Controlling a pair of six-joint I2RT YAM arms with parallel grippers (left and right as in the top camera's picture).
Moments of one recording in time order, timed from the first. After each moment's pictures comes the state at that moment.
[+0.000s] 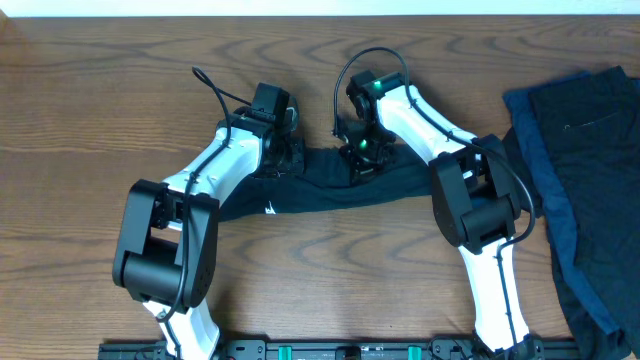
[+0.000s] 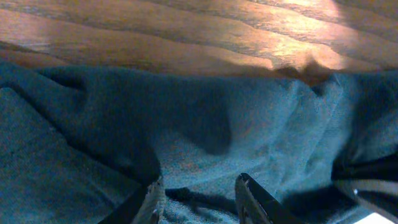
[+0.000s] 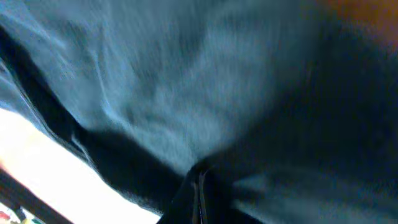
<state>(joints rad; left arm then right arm) -0.30 1.91 1.23 -0.60 0.25 -0.36 0.45 2.36 1.85 -1.24 -0.39 -0.05</state>
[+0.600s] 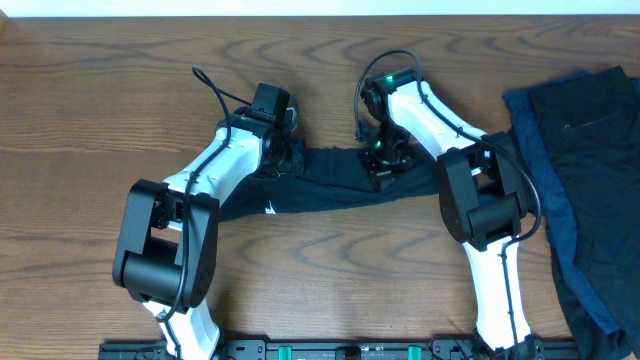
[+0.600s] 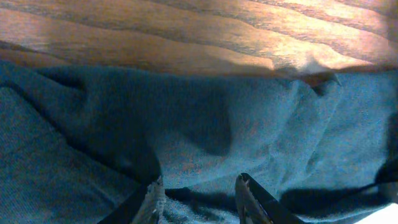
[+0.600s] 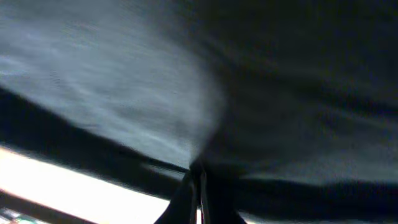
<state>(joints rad) -0.30 1.91 1.23 -0.60 0.25 -0.36 0.40 2.36 1.85 -1.39 -0.22 0.06</state>
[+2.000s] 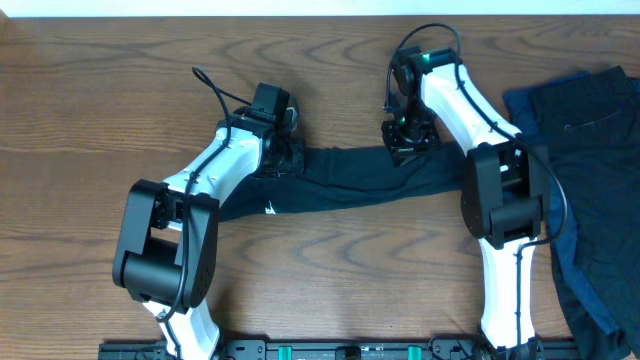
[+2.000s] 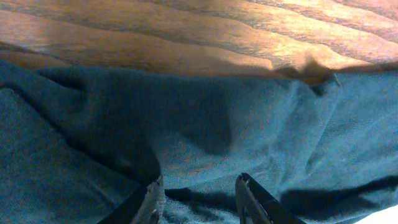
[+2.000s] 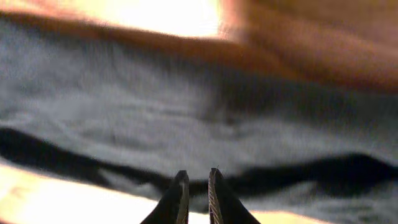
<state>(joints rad) -0.30 1.91 1.23 -0.60 0.25 -0.36 0.28 2.32 1.91 -1.34 -0.18 0.12</state>
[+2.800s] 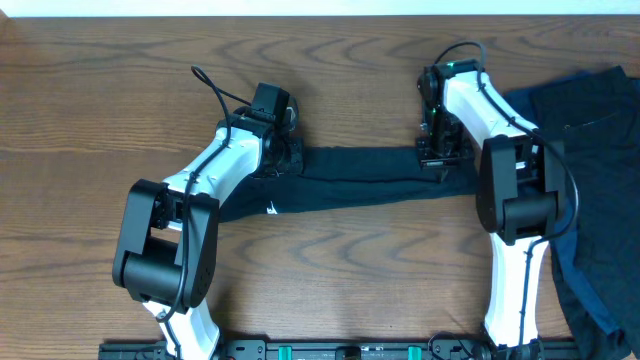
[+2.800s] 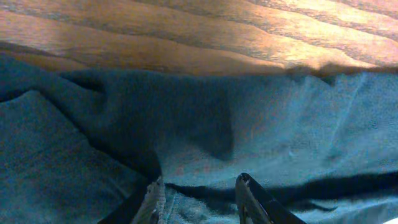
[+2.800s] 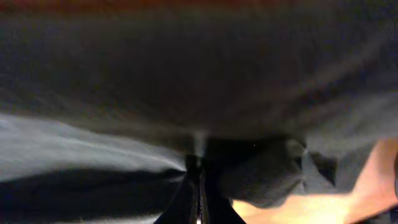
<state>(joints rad) -0.30 1.91 1.23 -0.61 0.22 -0.36 0.18 2.32 1.79 -1.41 0.04 0.20</state>
